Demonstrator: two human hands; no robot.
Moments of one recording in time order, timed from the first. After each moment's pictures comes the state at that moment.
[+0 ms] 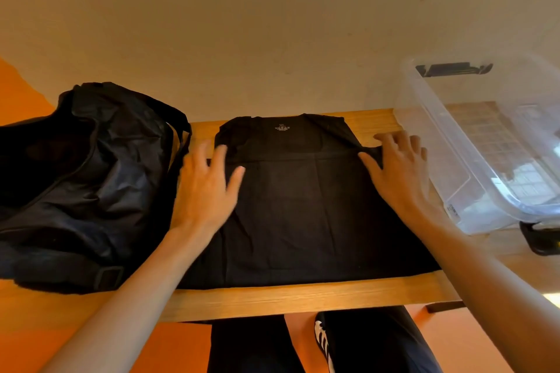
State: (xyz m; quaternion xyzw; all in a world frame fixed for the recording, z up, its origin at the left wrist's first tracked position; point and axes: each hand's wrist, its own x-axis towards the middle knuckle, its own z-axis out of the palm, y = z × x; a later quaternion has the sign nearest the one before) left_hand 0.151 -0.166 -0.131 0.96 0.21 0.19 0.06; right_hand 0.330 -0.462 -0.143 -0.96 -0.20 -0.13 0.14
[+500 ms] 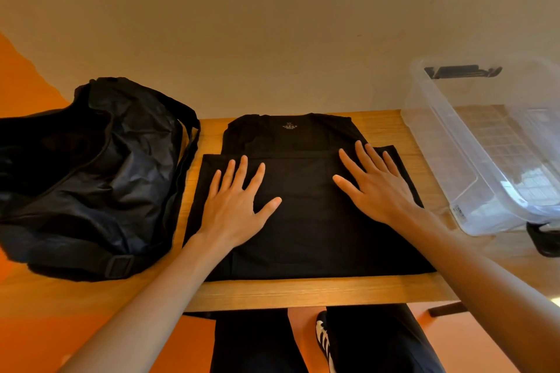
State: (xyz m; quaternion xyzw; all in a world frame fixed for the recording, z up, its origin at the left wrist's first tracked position) left_hand 0.142 -0.189 -0.159 0.99 0.15 -0.01 0.03; right_hand 0.308 -0.439 -0.154 -0.95 -0.31 0.07 0.02
